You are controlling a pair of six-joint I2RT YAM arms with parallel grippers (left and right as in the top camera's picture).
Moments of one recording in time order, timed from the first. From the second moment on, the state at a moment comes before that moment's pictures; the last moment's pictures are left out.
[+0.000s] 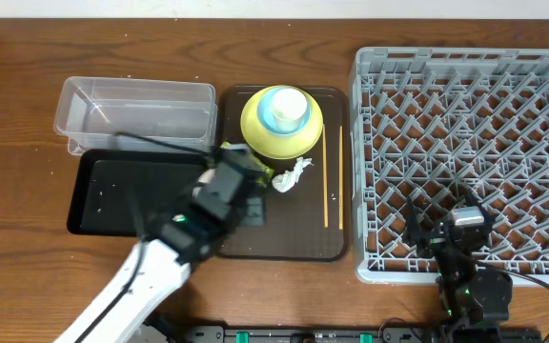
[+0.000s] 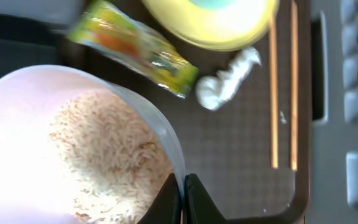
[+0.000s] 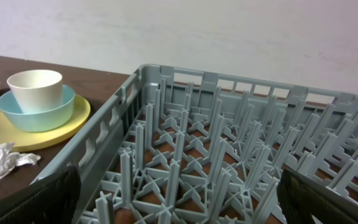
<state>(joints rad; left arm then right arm) -0.56 1.12 0.89 -0.77 -0.08 -0.62 0.05 0.02 0.01 -0.07 -0.06 -0.06</state>
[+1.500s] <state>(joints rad) 0.71 1.63 0.89 -0.73 1.40 -0.05 0.05 0.02 0.01 -0.07 -0.06 -0.06</state>
